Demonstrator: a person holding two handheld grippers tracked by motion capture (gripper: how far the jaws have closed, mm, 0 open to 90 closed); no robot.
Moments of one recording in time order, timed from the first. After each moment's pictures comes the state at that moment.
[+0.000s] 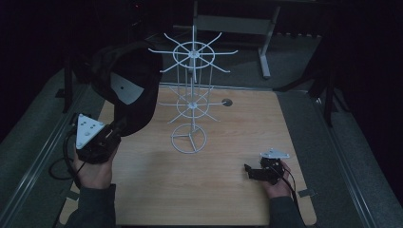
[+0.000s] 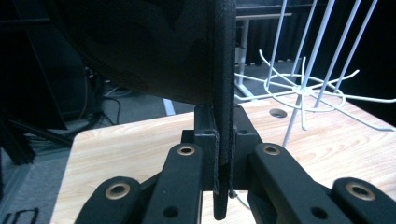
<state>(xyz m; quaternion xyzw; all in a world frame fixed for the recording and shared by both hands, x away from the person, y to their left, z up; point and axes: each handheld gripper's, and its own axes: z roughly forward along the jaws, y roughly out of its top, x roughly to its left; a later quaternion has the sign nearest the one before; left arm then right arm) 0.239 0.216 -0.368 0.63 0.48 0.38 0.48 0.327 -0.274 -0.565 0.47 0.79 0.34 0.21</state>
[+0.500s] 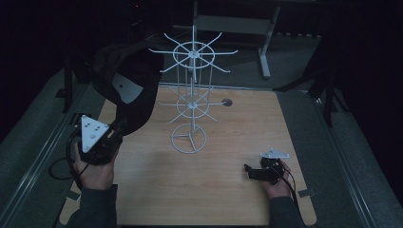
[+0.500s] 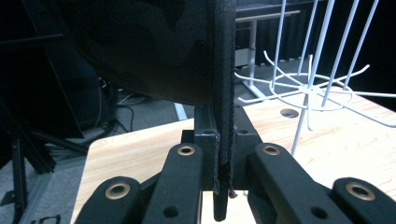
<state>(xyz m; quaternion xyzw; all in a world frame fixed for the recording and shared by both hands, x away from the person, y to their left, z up) 0.236 0.208 -0.367 0.64 0.46 0.41 0.46 0.327 -0.274 -0.565 0.47 0.79 0.34 0.21</state>
